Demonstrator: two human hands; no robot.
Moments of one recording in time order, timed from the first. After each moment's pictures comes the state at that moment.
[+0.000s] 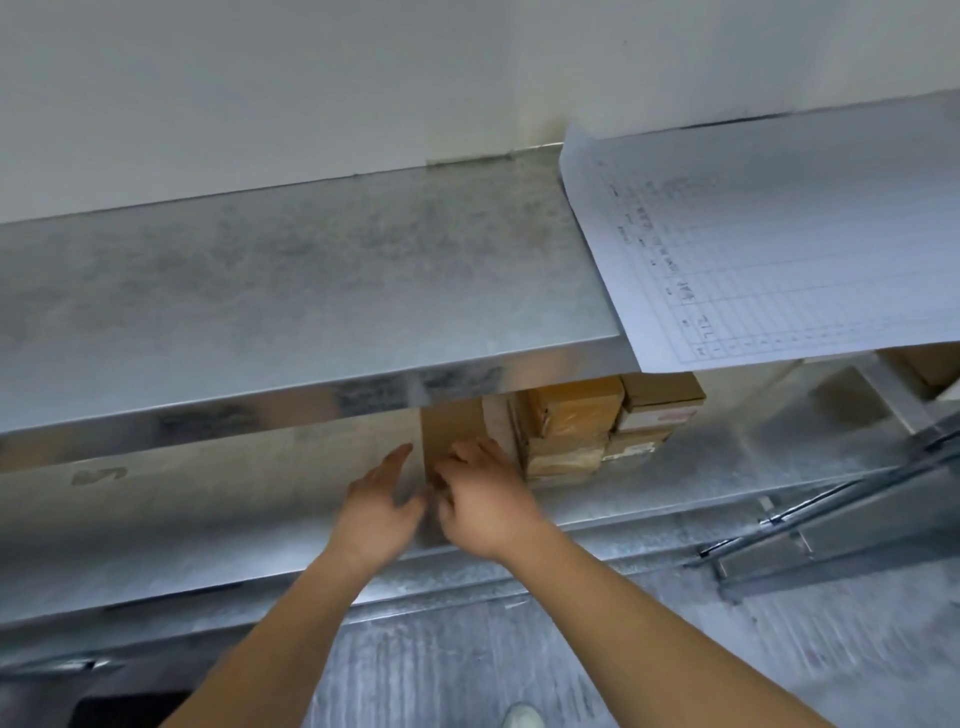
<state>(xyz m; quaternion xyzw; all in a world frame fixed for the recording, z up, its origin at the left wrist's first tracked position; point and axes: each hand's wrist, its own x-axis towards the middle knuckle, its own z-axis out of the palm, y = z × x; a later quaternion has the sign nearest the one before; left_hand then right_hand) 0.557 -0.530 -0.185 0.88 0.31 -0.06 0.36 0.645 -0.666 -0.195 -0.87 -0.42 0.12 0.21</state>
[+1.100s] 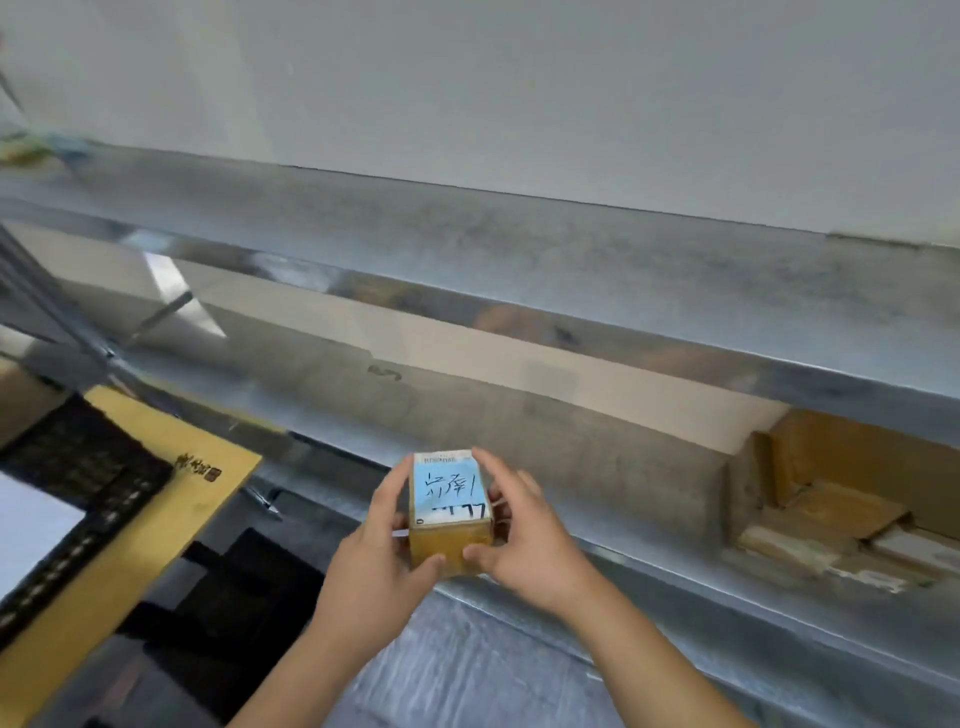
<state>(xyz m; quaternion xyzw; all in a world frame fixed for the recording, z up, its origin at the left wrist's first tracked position) 0.297 -0.501 -0.125 0.80 0.43 0.18 0.38 0.478 -0.579 -0.143 -0.69 -0.47 0.35 0.42</state>
